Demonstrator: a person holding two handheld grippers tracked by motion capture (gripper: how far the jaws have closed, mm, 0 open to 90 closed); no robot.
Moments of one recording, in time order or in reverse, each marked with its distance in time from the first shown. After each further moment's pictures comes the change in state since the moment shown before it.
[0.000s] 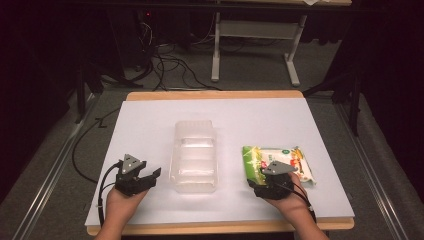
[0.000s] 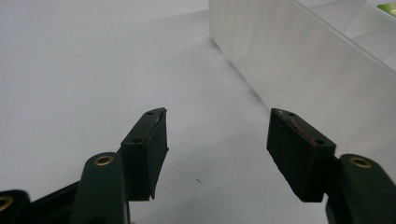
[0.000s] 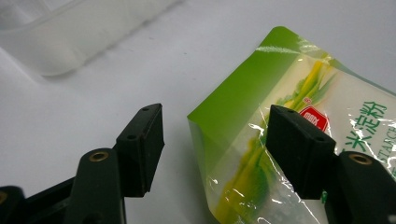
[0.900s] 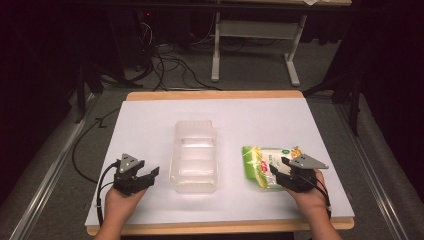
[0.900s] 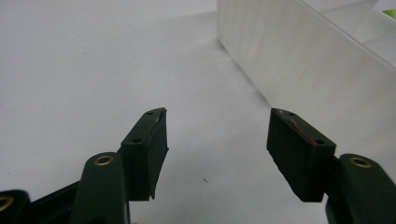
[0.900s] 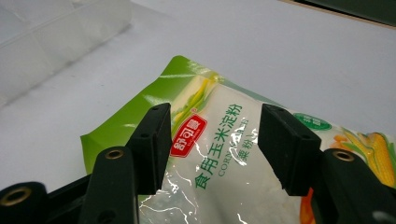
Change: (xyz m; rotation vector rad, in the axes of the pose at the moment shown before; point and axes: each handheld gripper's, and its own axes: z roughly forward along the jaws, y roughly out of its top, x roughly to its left) left arm 0.004 0.000 -0.001 -0.005 0.008 -0.020; right arm -0.049 -0.012 -0.032 -0.144 -0.139 0.106
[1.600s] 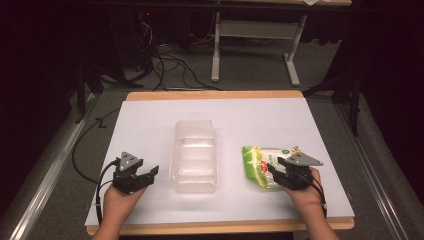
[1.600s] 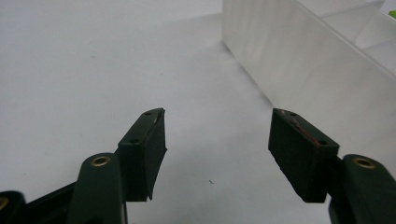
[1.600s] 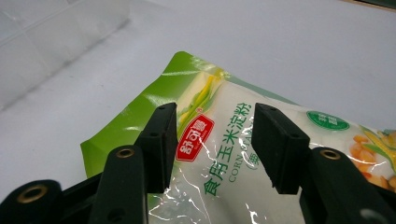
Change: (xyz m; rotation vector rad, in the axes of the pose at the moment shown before) left arm 0.002 0.006 -0.003 0.012 0.015 -0.001; right arm 0.003 0.004 0.010 0.031 -0.003 0.024
